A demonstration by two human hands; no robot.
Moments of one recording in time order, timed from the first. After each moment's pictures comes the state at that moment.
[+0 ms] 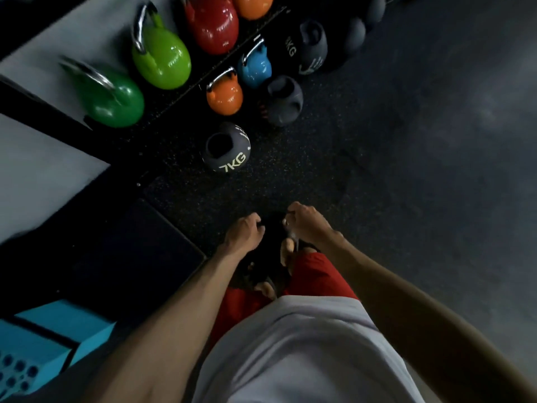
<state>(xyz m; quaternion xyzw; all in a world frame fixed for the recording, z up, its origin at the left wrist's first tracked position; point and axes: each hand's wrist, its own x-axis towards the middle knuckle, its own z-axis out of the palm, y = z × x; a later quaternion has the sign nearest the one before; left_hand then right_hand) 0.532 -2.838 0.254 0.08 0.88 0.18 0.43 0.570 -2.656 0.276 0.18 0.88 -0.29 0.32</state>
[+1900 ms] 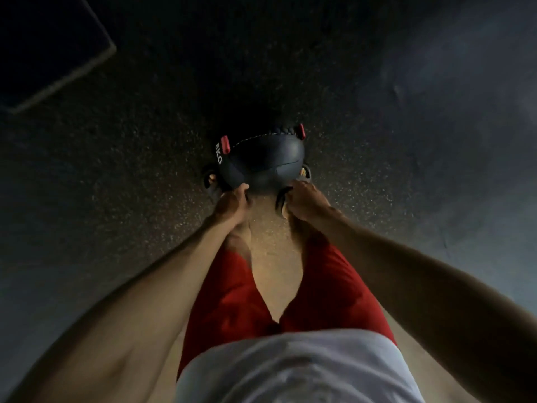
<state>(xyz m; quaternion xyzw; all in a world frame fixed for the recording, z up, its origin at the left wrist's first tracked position) 1.091 -2.637 0.081 -0.11 0.83 0.30 0.46 1.071 -2.442 0.121 0.08 0.86 -0.20 0.46</state>
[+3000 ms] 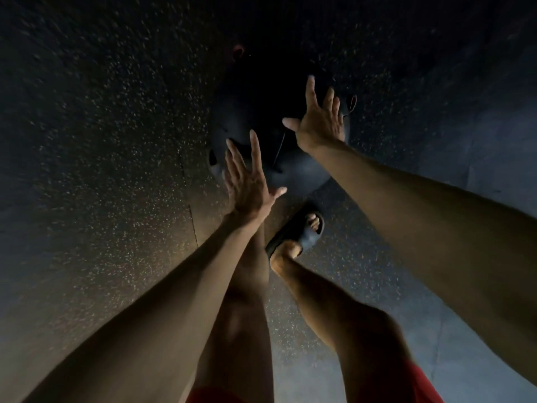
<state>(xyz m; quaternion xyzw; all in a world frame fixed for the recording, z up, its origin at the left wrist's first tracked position) 0.966 -2.592 -0.123 -0.31 0.86 0.29 0.27 0.809 -2.511 -0.134 -0.03 0.91 -0.14 0.40</state>
